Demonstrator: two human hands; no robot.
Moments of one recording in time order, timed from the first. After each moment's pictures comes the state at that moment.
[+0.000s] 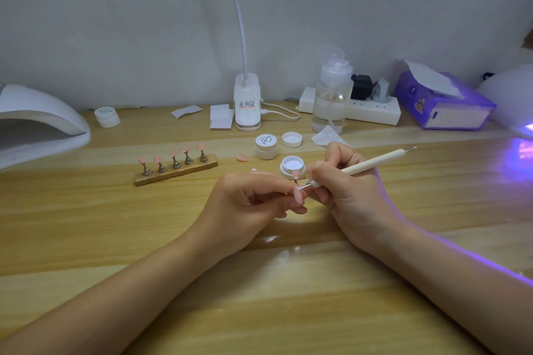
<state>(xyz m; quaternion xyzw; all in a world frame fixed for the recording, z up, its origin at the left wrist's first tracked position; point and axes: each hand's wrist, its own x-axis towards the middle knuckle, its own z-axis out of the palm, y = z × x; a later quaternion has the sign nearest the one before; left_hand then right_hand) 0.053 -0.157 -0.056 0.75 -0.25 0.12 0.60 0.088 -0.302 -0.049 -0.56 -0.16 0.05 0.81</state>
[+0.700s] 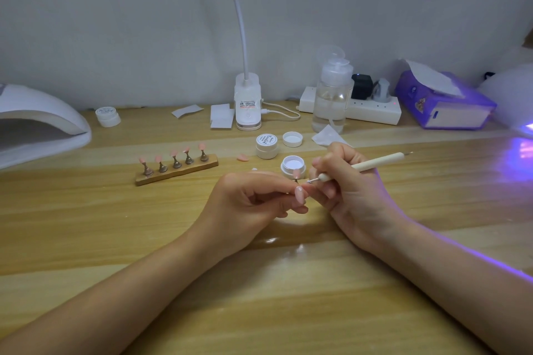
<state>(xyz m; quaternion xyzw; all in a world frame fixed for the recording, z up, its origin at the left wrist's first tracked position) 0.052 -0.158 -0.056 0.75 -0.25 0.13 0.59 0.088 -0.303 -0.046 -0.51 -0.12 0.08 0.84</state>
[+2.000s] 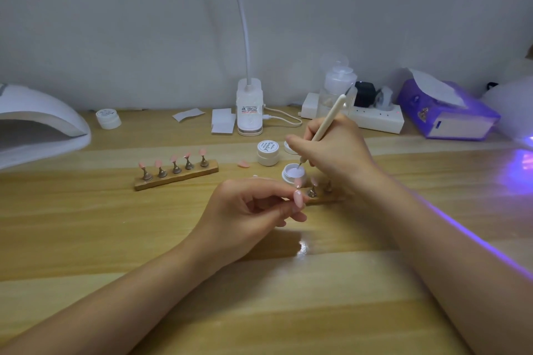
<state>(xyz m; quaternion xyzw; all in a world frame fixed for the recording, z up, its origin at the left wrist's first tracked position) 0.055 -0.156 -0.060 0.74 -0.22 0.13 0.62 0.151 -0.292 -0.028 -0.87 -0.16 -0.15 0.45</state>
